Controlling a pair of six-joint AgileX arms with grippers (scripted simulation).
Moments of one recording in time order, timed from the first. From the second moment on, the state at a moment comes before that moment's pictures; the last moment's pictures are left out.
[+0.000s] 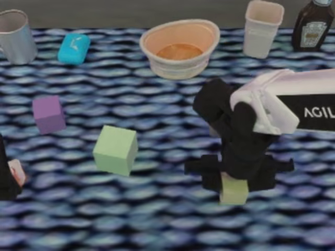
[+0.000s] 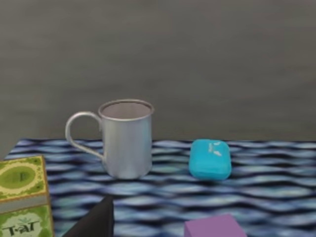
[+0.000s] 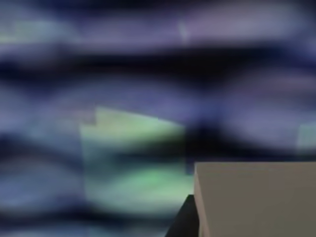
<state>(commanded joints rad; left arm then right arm) 0.00 0.00 0.00 0.00 0.00 0.00 0.68 1.97 1.22 -0.79 0.02 0.69</state>
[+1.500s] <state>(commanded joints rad) 0.00 0.00 0.00 0.00 0.00 0.00 0.68 1.99 1.19 -0.75 0.02 0.69</state>
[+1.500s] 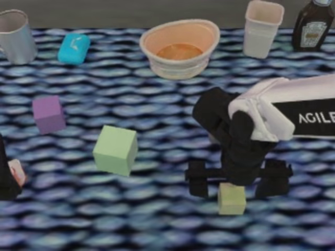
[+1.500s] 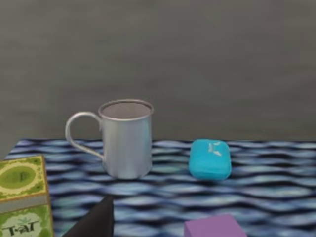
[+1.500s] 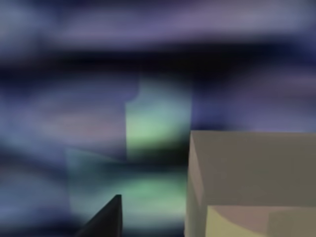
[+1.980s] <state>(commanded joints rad) 0.00 0.00 0.00 0.00 0.00 0.00 0.69 1.94 1.26 -0.87 0.02 0.69</state>
